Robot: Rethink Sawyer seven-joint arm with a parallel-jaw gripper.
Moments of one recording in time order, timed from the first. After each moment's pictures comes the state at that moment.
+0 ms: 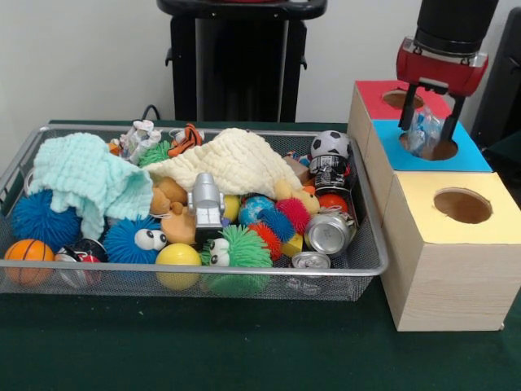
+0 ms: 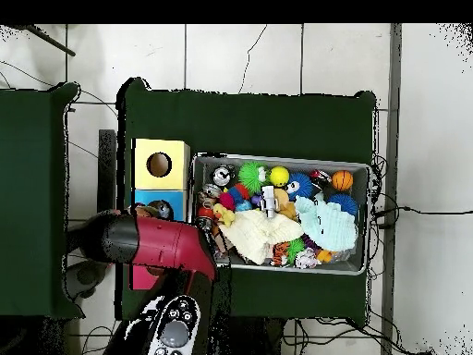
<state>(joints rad) 0.28 -0.63 -0.27 1.72 0.36 0.52 2.05</state>
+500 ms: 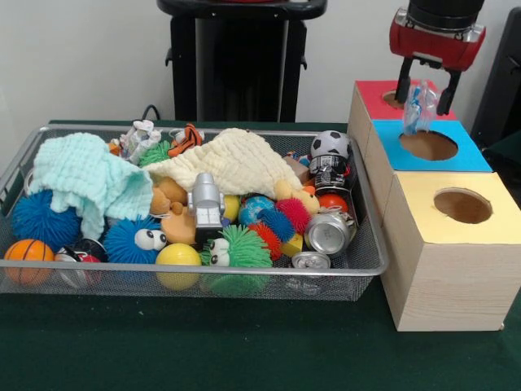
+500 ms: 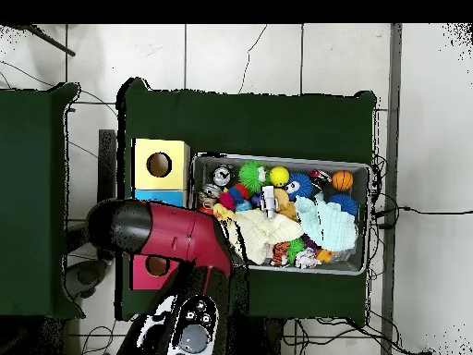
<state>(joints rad) 0.23 -0.67 -0.27 1.67 0.35 0.74 2.05</state>
